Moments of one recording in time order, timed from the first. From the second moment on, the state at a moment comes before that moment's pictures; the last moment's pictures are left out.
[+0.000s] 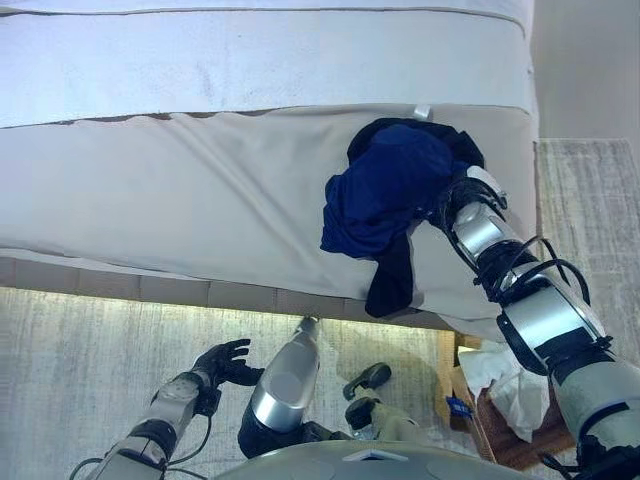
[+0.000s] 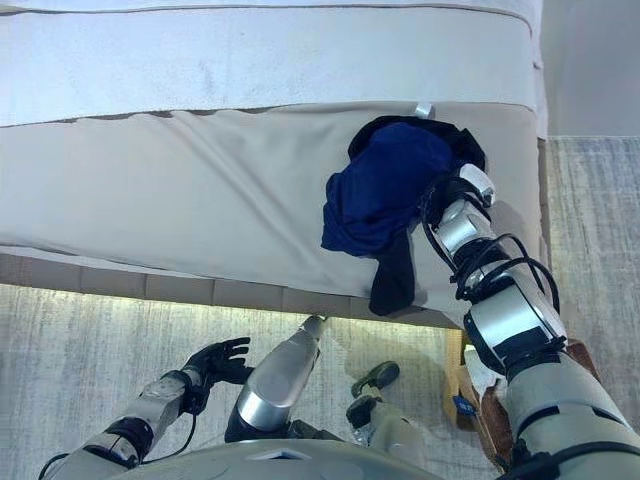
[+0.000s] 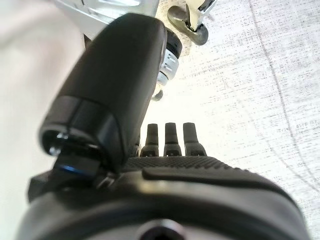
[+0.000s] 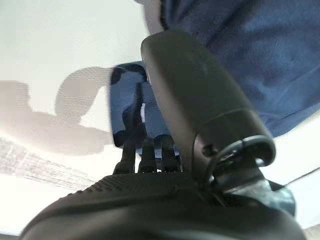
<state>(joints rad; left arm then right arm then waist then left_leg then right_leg) -0.11 0.38 -0.28 1.00 -0.22 -0.02 -0.18 -0.96 -0.48 0.48 1.00 -0.09 0.50 -0.20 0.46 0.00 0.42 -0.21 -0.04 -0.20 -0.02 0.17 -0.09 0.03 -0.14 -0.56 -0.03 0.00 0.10</state>
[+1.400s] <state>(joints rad) 0.01 0.36 -0.19 1.01 -0.20 -0.02 -0.16 -0.63 -0.61 0.41 0.39 0.01 0.30 -0.06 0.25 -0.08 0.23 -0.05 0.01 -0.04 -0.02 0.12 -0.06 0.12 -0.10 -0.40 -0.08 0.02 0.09</state>
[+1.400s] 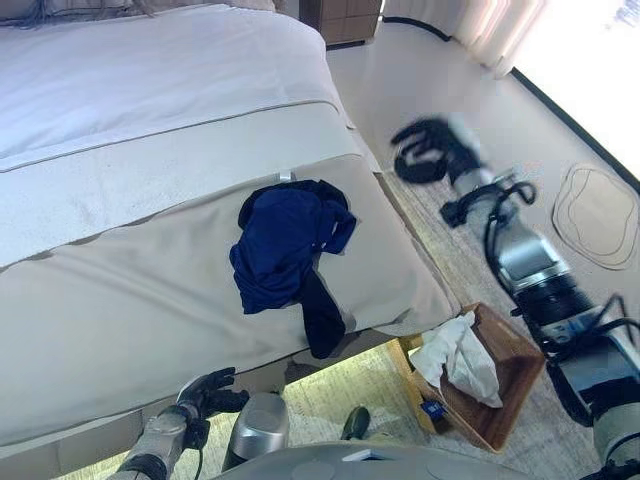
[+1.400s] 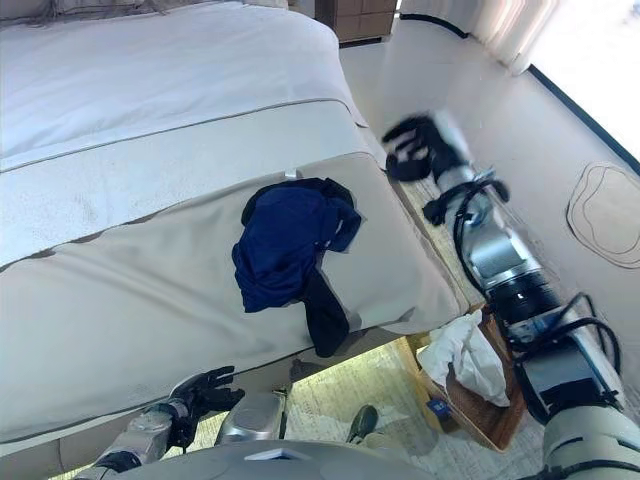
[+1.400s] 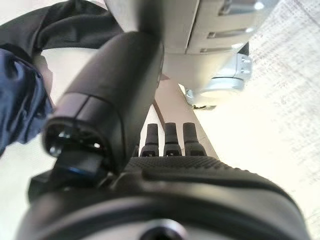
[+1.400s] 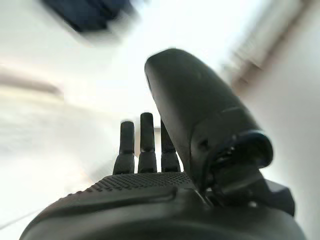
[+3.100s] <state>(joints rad) 0.01 0.32 -0.14 1.09 -0.23 -0.12 -0.22 -0.88 -0.60 0.22 0.27 -0.14 0.17 -0.63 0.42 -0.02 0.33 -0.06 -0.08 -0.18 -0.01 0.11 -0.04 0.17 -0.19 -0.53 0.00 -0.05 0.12</state>
